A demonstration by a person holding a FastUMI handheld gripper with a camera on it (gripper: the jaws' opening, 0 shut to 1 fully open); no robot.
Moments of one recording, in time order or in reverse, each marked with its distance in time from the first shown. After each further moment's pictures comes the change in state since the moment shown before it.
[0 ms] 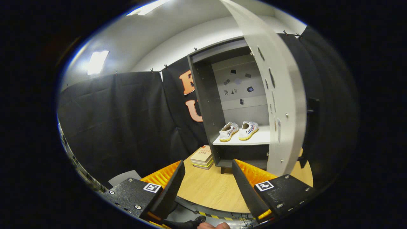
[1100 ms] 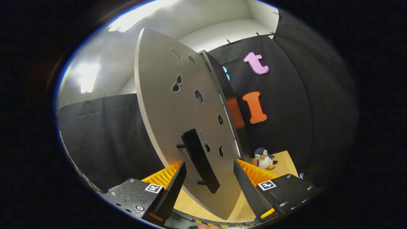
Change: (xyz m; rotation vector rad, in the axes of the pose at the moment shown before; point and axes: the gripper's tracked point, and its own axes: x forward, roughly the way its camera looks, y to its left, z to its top) arm -0.016 -0.149 0.037 0.100 -0.143 -0.064
